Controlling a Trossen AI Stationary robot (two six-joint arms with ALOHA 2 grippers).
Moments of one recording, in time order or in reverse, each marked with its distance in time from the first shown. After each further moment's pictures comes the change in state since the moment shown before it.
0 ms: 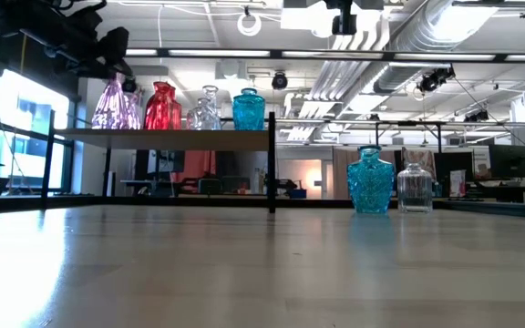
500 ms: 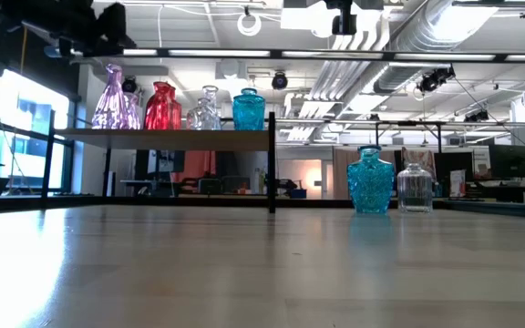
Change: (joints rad) left arm 0.000 -0.027 0.004 0.182 0.062 0.076; right arm 0.000 0.000 0.000 0.000 0.000 0.000
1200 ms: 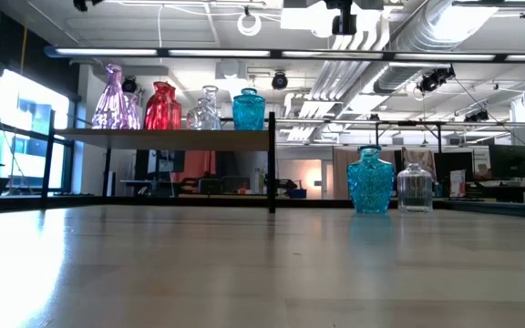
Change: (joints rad) left arm -0.003 -0.106 0.098 0.029 0.533 0.089; right arm 0.000 0.000 0.000 0.000 0.000 0.000
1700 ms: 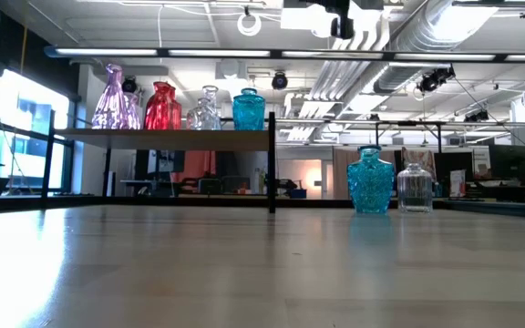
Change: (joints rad) left arm 0.000 0.037 0.148 -0.163 0.159 0.001; right arm 0.000 0.000 0.000 0.000 0.083 -0.107
